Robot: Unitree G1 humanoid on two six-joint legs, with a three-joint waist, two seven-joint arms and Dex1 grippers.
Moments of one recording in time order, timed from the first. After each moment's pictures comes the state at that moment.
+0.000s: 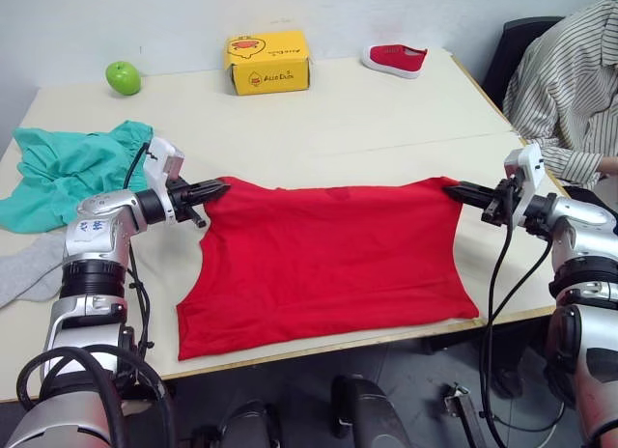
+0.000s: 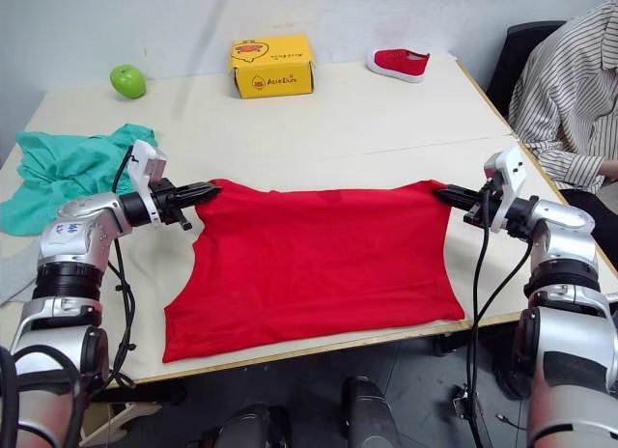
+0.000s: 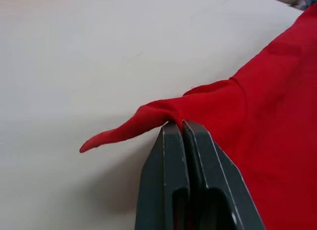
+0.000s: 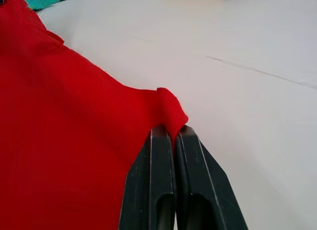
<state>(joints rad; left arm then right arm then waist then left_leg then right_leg) -0.77 0.63 0.16 0.54 -0.29 0.42 -1.01 -0.90 -0.71 -0.22 1.06 0.22 -0.01 1.31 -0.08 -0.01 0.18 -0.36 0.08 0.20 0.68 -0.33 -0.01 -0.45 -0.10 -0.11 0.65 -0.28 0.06</state>
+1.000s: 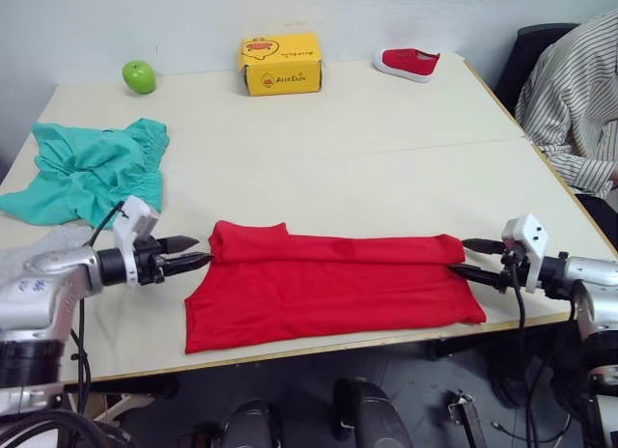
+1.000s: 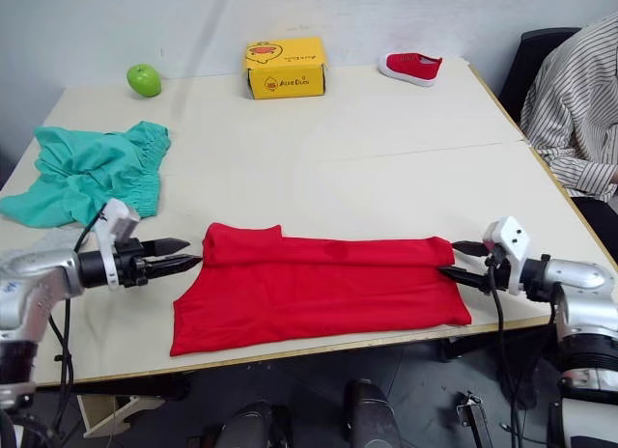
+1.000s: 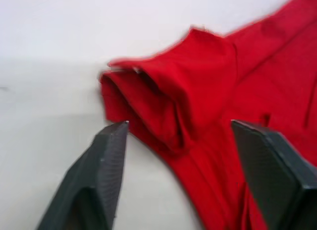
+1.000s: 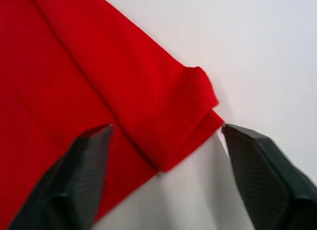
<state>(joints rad) -0.46 0.86 0.22 0.15 -0.49 0.85 -0.99 -0.45 -0.85 -0.17 0.61 0.24 0.02 1.32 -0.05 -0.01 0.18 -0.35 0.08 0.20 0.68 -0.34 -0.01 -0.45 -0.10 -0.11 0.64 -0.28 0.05</state>
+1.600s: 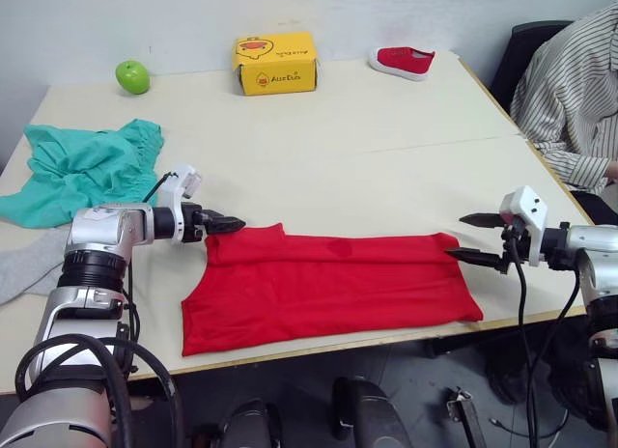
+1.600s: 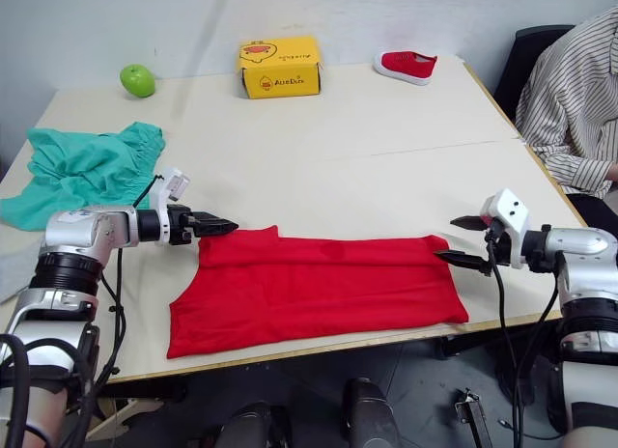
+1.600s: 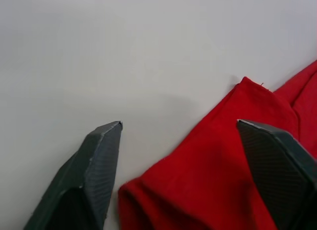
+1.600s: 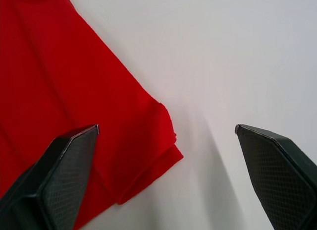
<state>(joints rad) -0.87 0.67 -0.03 0.64 -0.31 0.81 -0.94 -0.67 -0.82 -0.06 0.81 0.16 -0.04 1.33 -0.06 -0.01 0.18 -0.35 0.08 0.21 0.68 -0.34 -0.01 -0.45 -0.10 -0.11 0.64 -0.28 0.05</state>
